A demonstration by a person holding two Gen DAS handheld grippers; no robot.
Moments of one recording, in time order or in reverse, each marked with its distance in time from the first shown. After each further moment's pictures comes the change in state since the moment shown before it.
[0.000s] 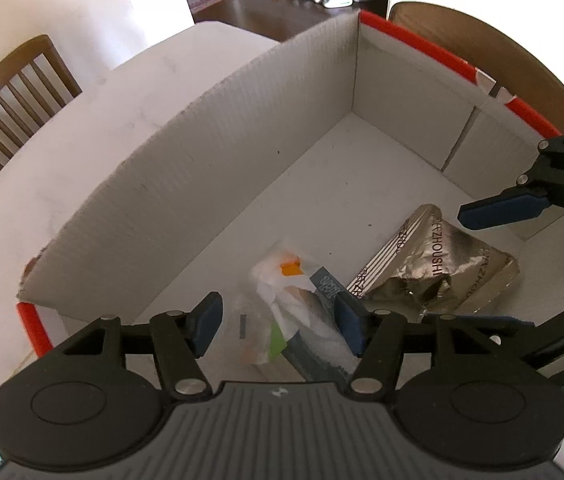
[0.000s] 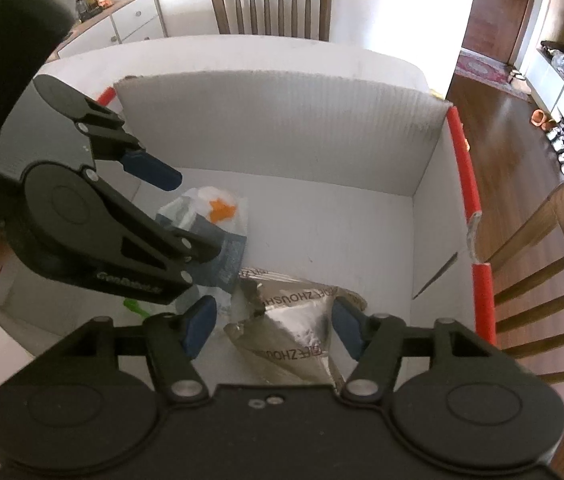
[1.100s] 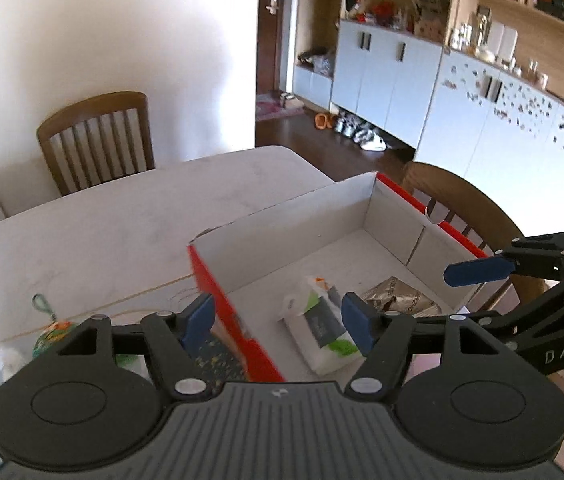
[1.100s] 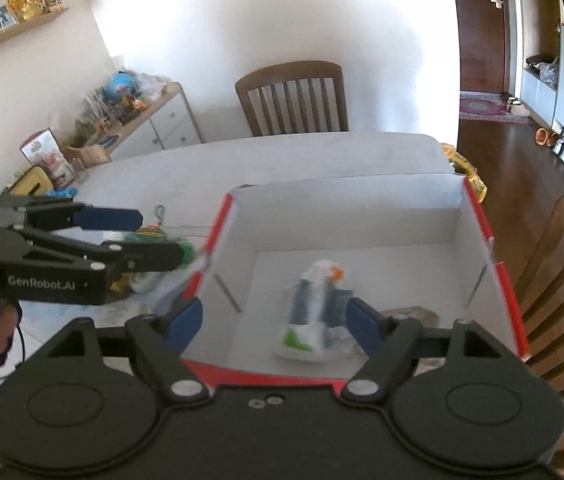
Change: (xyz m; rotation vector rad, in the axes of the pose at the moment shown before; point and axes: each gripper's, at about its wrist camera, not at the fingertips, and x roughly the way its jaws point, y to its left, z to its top) left arm -0.174 0.033 -0.105 -0.279 -0.408 0.007; right arm -0.103 0.055 -0.023 0.145 -0.274 0.127
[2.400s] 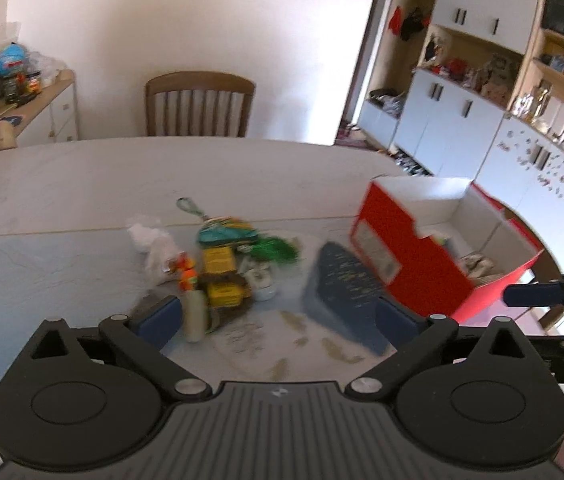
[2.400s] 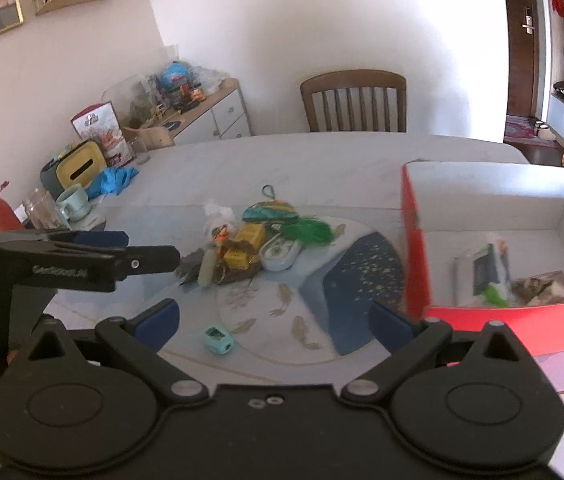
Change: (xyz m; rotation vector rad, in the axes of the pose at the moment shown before) left arm -0.094 0.167 -0.141 -0.231 -0.076 0.083; right arm 0.033 0.189 -0.058 -0.064 -0.045 0.024
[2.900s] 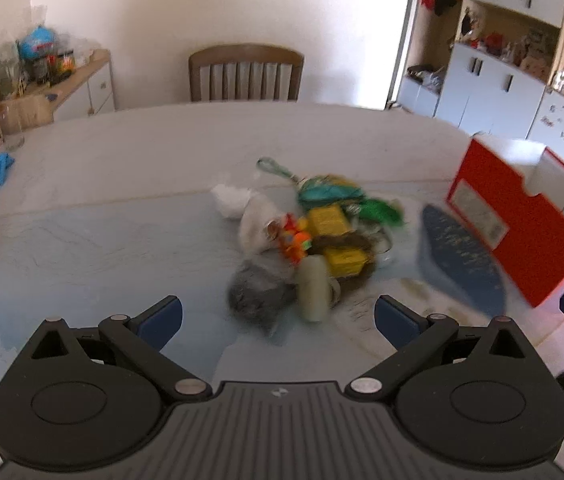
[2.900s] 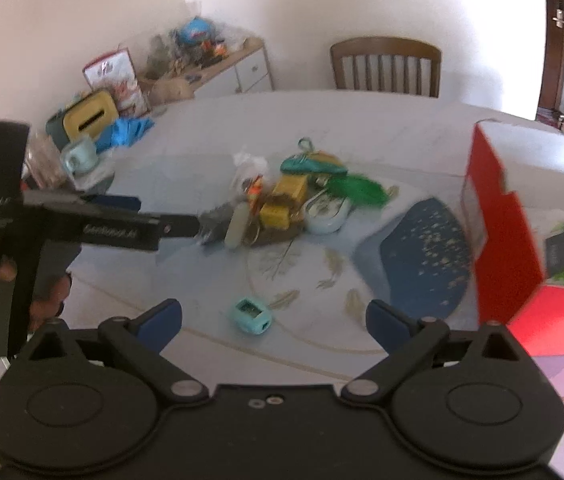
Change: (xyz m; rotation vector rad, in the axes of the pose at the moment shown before) left arm 0.053 0.081 -0.024 0.013 0.063 0.105; right arm 0.068 0.041 -0.020 -0.064 0.109 0.025
